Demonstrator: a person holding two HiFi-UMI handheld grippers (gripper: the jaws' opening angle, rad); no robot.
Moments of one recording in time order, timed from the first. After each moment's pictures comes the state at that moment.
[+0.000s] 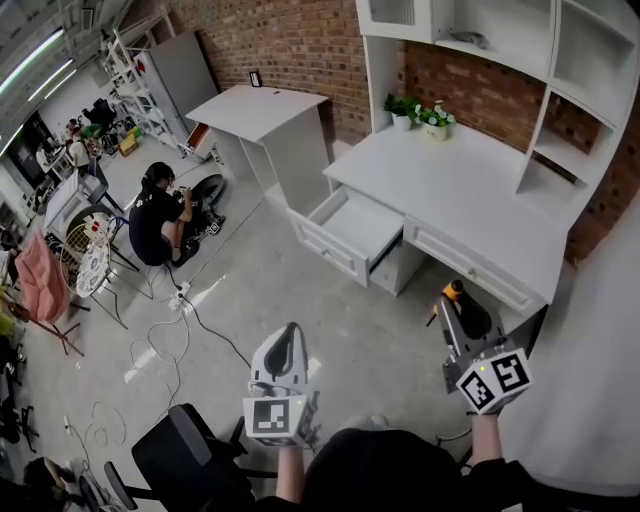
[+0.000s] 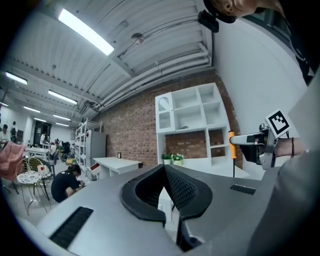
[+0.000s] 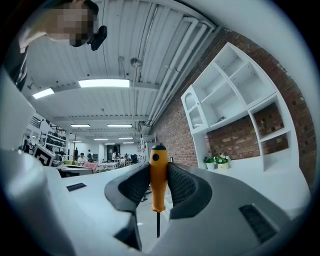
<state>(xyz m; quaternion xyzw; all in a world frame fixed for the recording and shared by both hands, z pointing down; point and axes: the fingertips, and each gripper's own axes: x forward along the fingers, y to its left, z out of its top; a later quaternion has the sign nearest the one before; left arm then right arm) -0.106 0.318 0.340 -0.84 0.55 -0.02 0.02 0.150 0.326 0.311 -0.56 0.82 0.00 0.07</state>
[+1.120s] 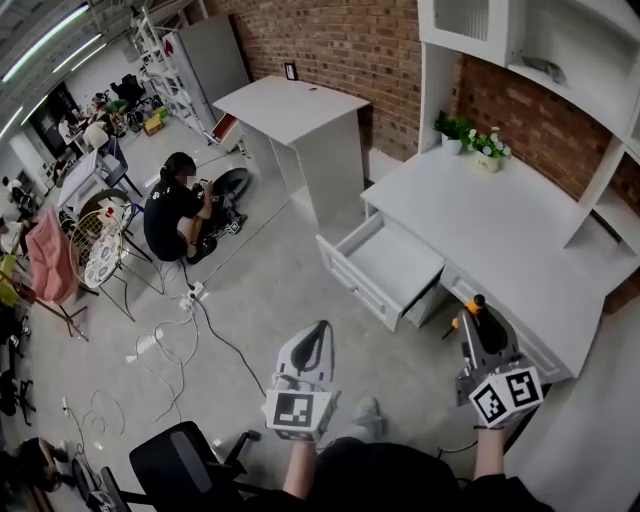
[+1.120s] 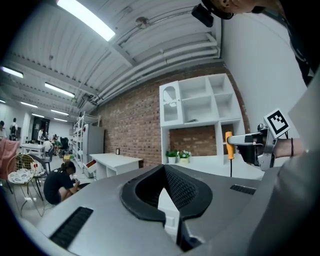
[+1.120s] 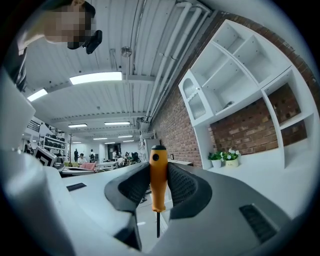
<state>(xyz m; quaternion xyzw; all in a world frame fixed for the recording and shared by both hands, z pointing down) -0.100 0.135 0.353 -0.84 0.54 -0.04 0.01 0.143 0.141 0.322 -0.55 0.83 -0.03 0.07</state>
